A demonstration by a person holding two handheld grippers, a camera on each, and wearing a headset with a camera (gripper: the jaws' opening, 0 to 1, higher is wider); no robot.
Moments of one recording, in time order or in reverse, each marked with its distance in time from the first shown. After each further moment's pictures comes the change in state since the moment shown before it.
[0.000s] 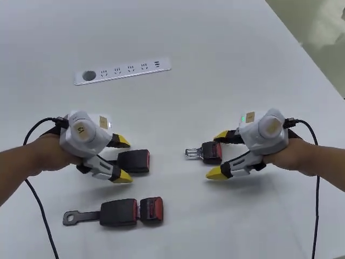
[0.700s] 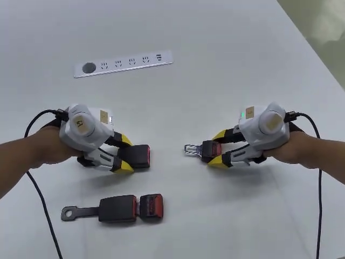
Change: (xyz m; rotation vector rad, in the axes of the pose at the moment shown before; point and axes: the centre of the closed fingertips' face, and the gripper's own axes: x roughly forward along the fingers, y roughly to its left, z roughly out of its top) left arm 0.004 0.002 0.001 0.029 -0.028 -0.031; right arm 0.004 -0.003 -0.002 -0.078 0.051 0.008
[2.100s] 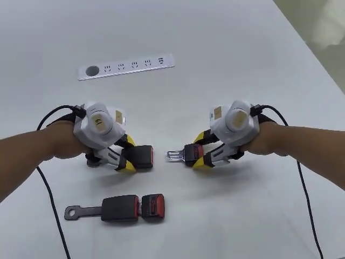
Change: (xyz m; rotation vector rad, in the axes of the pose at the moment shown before) left arm -0.001 -0.002 0.003 0.020 0.123 0.003; right arm 0.031 0.016 0.034 -0.115 0.077 0.099
